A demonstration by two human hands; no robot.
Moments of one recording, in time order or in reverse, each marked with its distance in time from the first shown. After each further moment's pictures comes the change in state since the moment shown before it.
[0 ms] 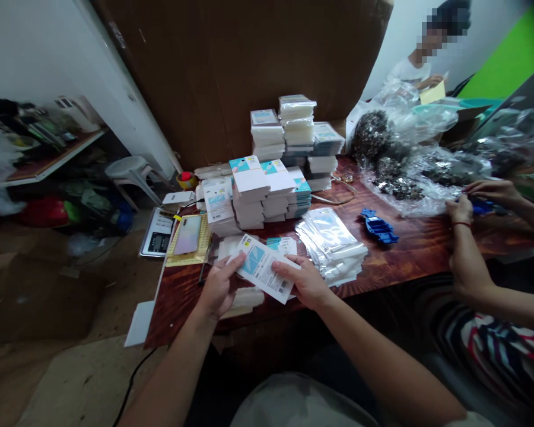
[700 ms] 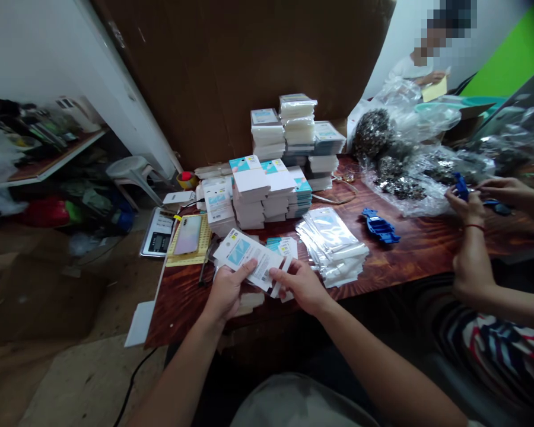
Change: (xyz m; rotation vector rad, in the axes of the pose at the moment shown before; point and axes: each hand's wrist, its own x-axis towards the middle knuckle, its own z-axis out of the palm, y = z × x) left_hand -0.005 -0.015 0.015 0.143 0.023 0.045; right_hand -0.003 0.010 0.006 -0.134 0.011 -0.145
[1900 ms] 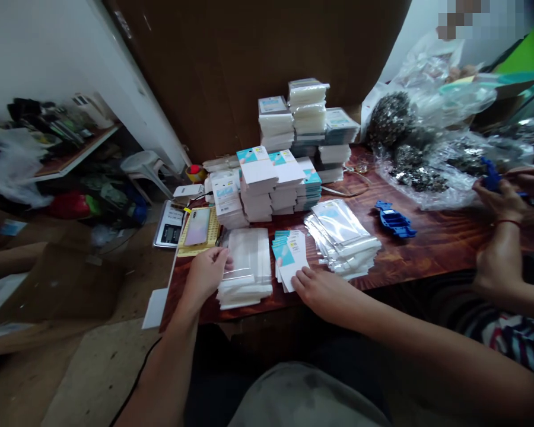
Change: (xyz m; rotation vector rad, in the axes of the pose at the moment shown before) left_hand 0.017 0.026 -0.069 0.761 0.229 0.126; right_hand -0.032 -0.029 -0.037 -1.956 -0.559 -0.619
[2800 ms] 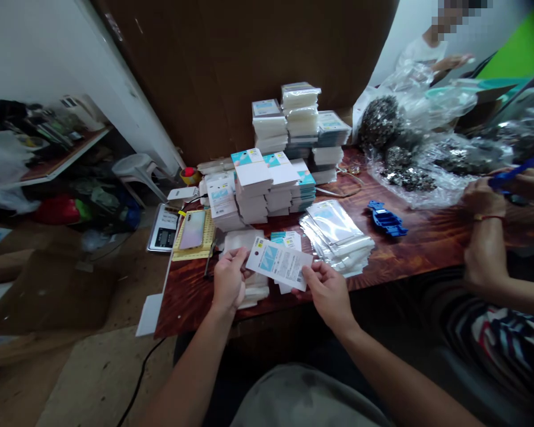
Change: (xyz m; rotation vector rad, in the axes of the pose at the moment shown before) left_hand -0.018 0.016 0.072 -0.957 0.020 -0.128; right_hand 0.008 -0.033 0.018 1.838 0.837 1.001
